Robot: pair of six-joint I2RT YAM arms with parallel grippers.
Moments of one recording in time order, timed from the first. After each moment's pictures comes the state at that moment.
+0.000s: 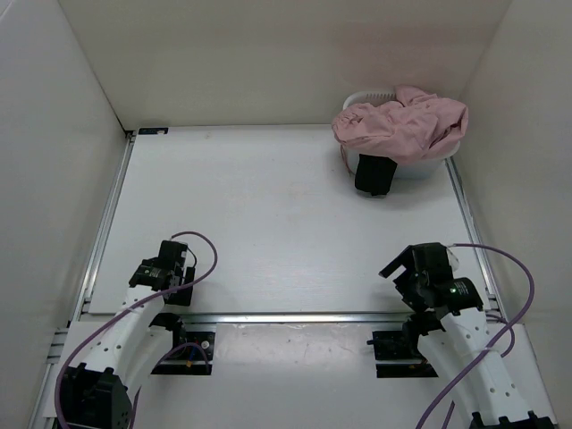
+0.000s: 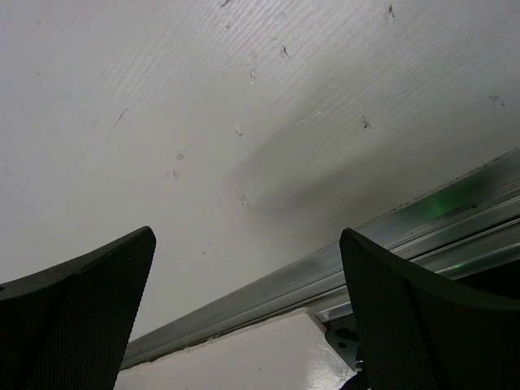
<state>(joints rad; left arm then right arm) -0.17 0.77 0.39 -0.87 -0.42 0.00 0.23 0.51 0.48 -1.02 0.09 0.99</state>
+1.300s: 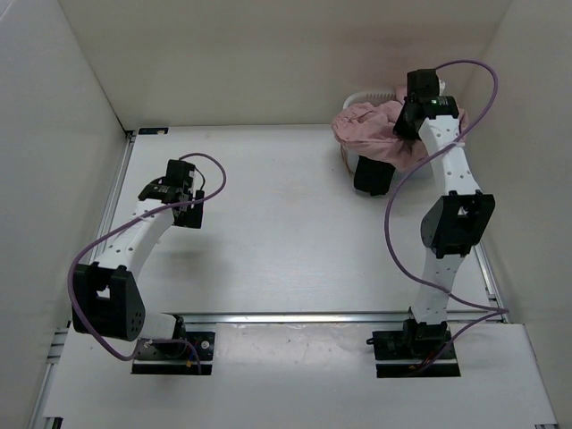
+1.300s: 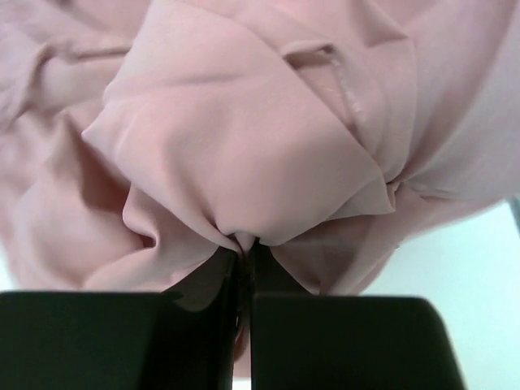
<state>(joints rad) -0.17 1.38 1.07 -0.77 -0.40 0.00 0.09 2.05 2.19 -0.98 0.22 0.40</state>
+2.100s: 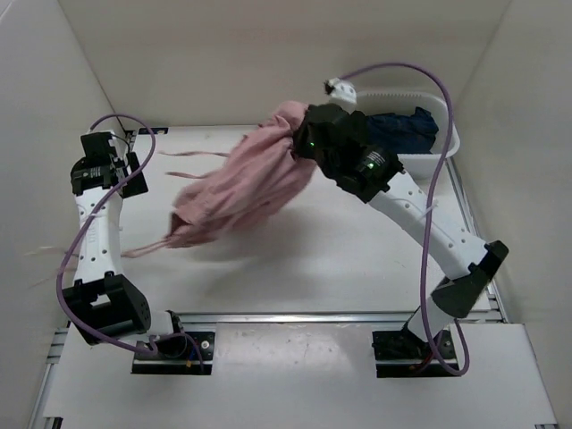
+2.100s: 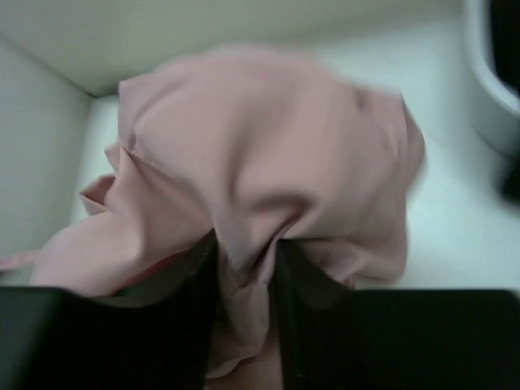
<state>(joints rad) 0.28 1.38 1.37 -0.81 -0.24 0.00 0.89 1.64 1.95 -0.62 0.53 0.58</state>
